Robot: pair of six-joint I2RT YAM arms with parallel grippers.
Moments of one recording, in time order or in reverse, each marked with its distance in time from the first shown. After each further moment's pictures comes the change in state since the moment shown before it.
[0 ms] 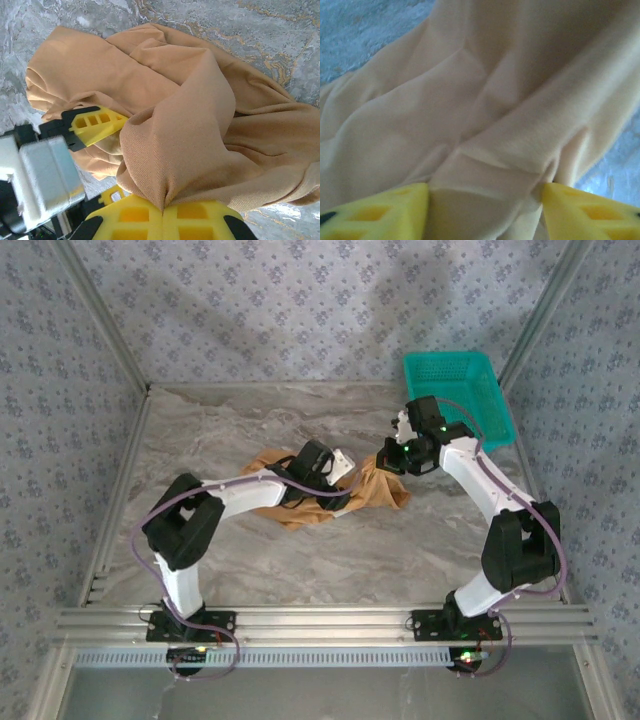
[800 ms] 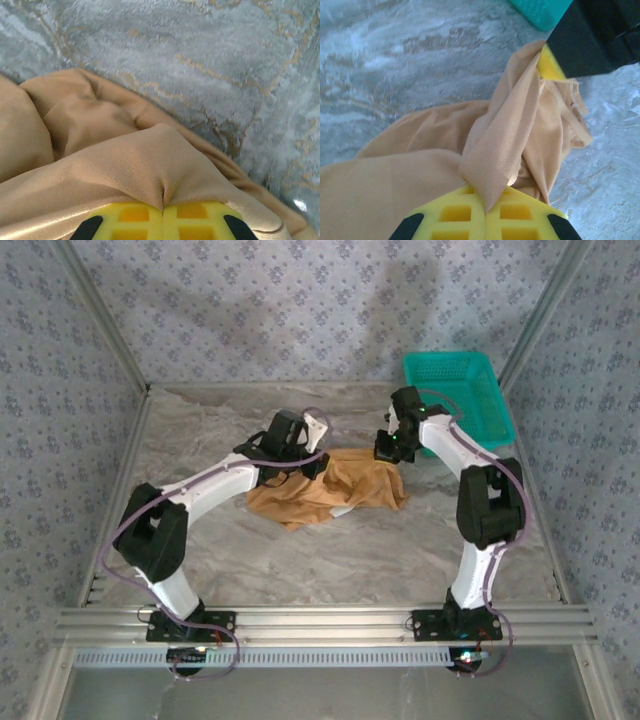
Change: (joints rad) left arm 0.146 -0.160 0.048 -0.084 0.093 -0.234; right arm -0.011 0.346 0.240 -0.030 0.167 -0.058
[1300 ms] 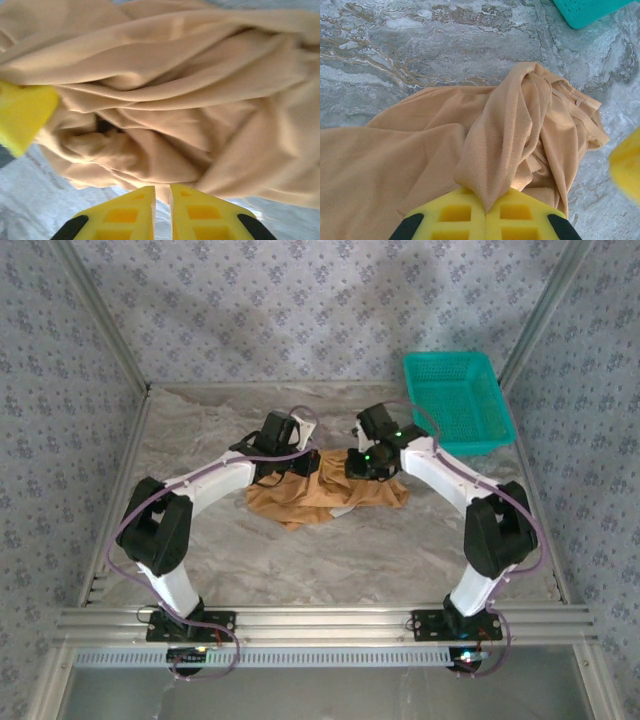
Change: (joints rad) left arm 0.051 0.026 -0.018 0.007 0.038 -0.109; right arm 0.265 -0.194 -0.168 0.098 0.023 0.072
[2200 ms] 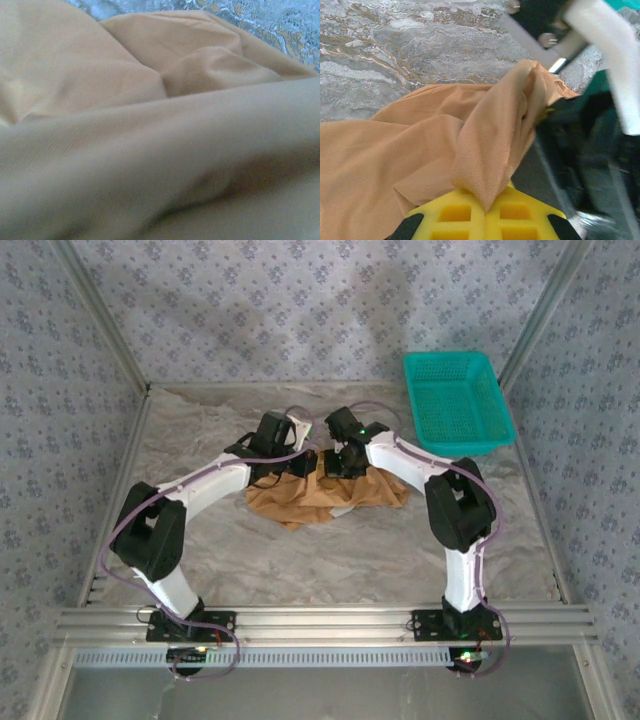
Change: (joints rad) left arm 0.010 -0.046 -0.030 -0.002 0.003 -0.010; right arm 0.073 0.227 0.174 -0.005 0.131 0.045
